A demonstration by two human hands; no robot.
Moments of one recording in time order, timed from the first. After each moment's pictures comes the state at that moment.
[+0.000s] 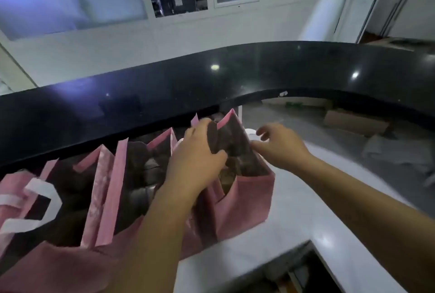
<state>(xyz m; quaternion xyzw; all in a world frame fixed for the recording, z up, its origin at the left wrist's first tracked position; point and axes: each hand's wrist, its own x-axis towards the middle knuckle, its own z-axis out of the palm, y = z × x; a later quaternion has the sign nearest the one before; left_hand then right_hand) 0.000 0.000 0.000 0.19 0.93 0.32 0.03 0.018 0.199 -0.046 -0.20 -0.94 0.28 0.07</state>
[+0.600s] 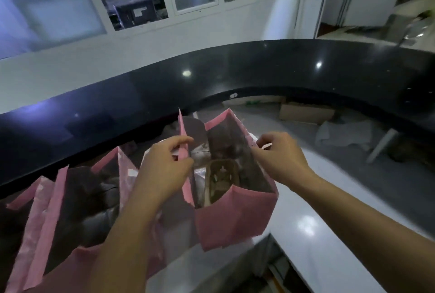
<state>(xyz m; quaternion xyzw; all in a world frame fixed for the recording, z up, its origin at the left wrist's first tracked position) 0.029 0.056 0.011 0.20 0.89 0.40 0.05 0.108 0.269 -0.043 -0.28 -0.85 0.41 0.15</state>
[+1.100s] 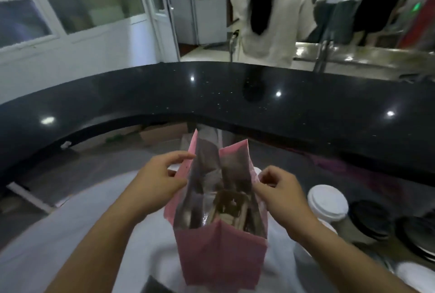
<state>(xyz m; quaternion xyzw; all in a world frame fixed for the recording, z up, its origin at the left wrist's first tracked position) 0.166 0.302 0.003 0.48 0.74 0.35 0.31 0.390 0.390 -0.066 -0.51 -0.64 0.47 0.32</state>
